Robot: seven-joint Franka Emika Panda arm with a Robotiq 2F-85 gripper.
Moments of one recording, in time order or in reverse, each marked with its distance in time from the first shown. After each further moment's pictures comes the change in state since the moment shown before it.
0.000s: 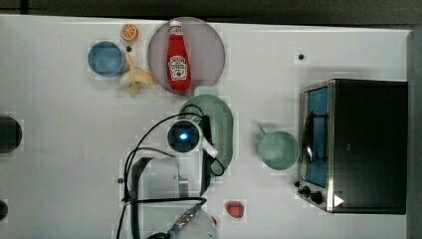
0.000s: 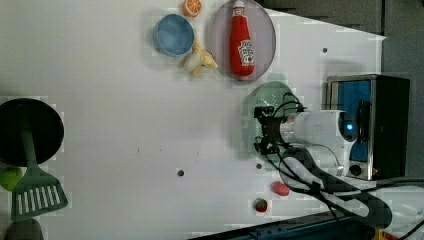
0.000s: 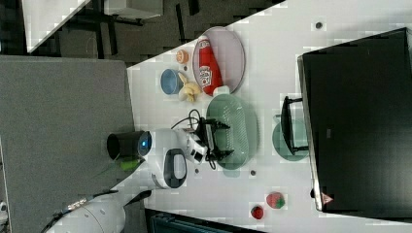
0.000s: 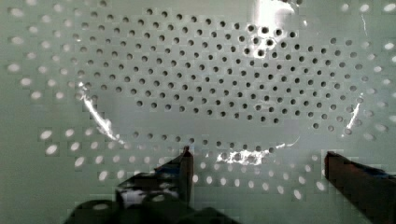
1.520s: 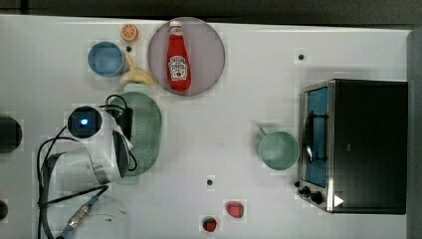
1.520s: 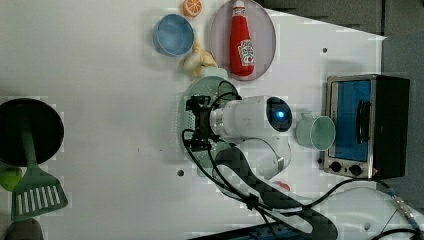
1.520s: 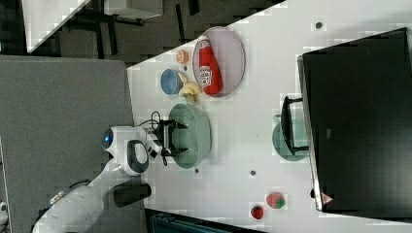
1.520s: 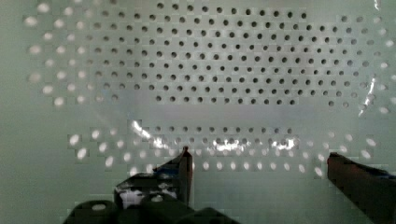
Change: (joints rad) arm 0.341 0.174 0.032 0.352 0.144 -0.117 0.408
